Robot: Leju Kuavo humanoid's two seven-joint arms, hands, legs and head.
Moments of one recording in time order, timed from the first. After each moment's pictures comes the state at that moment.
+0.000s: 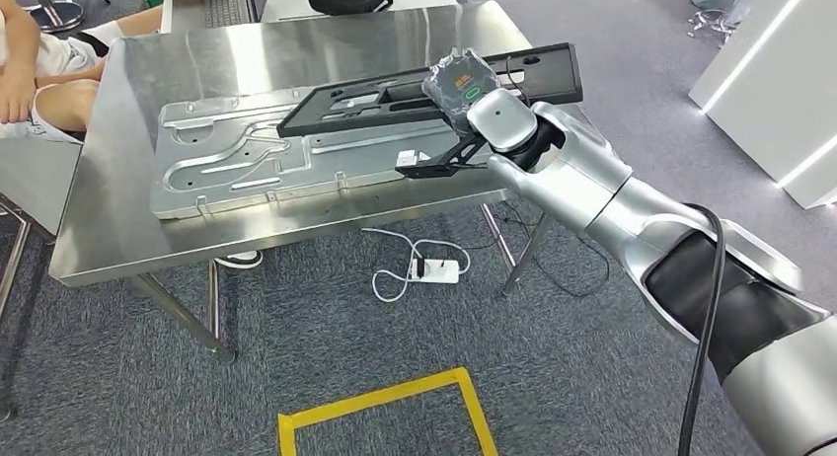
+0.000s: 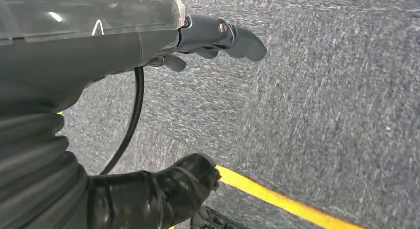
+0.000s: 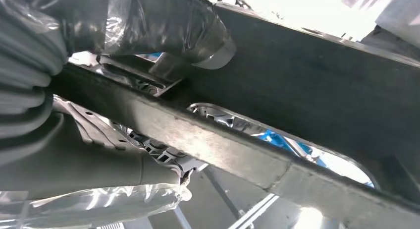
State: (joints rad) left arm -0.09 -0.13 1.23 -0.20 -1.15 -0.07 -0.20; right arm -1.16 -0.54 0.85 -1.04 1.13 0.31 -0.08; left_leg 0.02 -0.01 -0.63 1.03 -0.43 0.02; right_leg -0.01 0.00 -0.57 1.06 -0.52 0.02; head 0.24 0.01
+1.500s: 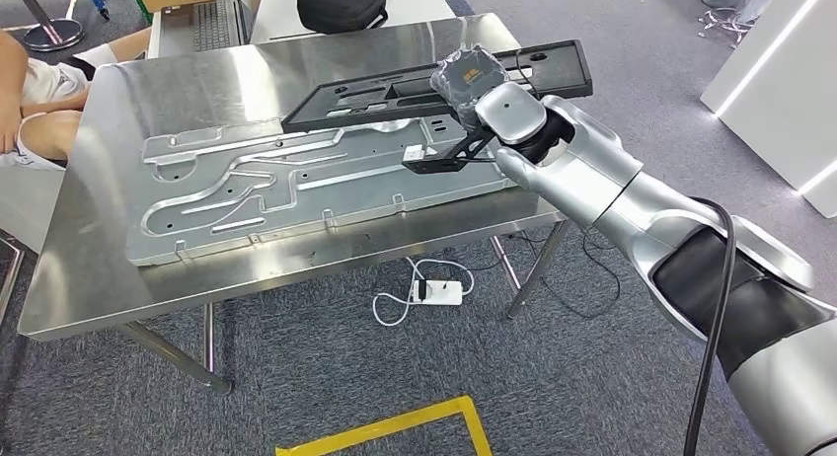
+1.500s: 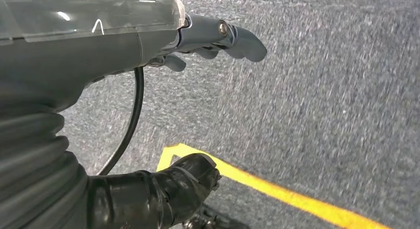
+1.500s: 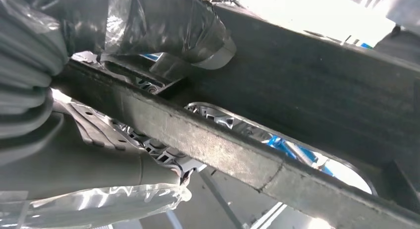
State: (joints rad) left arm -0.09 -0.12 1.23 -0.20 -1.15 -0.07 -0.20; right arm -1.17 -0.56 0.85 -1.04 1.11 0.32 -0.09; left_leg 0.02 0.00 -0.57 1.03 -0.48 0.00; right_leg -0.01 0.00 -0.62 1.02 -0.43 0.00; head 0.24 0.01
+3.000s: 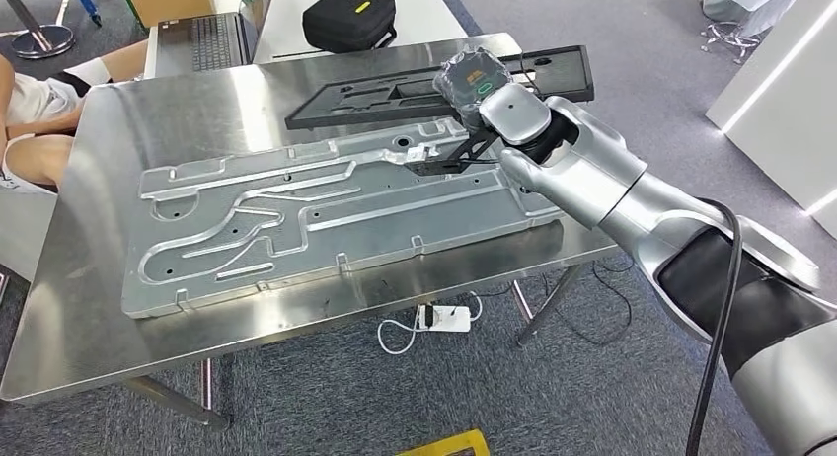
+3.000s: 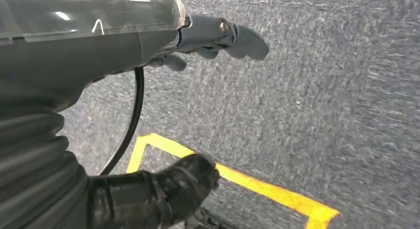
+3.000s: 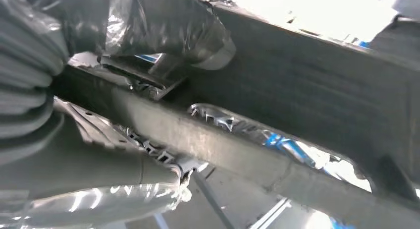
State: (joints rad) left arm -0.09 -0.11 1.24 -0.20 -1.15 -0.07 -0.21; right arm -1.16 -0.58 0.85 -1.06 1.07 0.32 -0.09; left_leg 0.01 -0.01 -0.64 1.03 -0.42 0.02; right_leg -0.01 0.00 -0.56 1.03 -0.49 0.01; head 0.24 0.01
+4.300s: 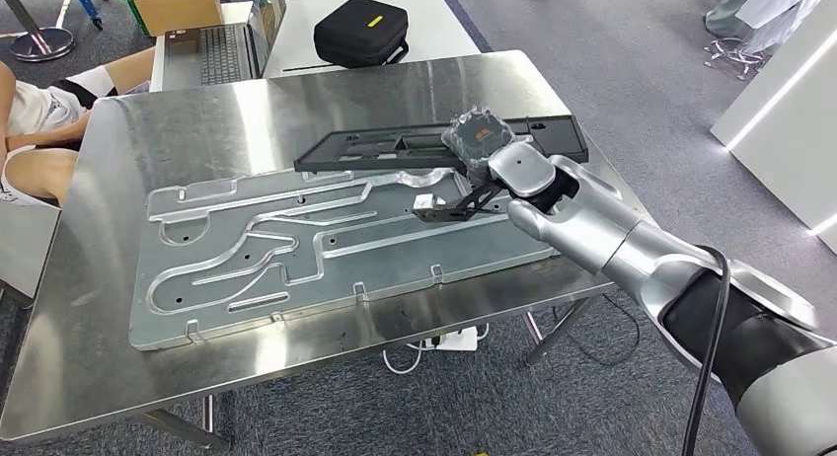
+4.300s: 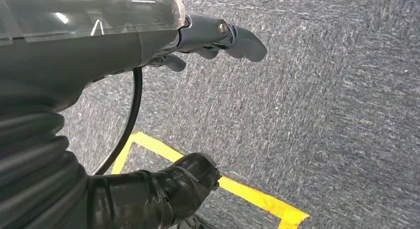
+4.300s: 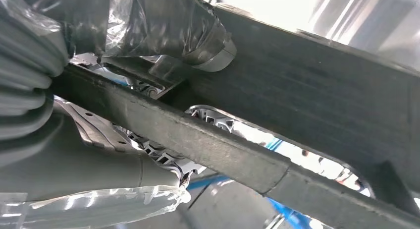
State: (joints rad) left arm -0.09 -0.10 1.26 -0.20 -1.14 -0.06 -0.21; right arm -0.95 -0.61 0.80 -1.09 1.02 0.21 -0.08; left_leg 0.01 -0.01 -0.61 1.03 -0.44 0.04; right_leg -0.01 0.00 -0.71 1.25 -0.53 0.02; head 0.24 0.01
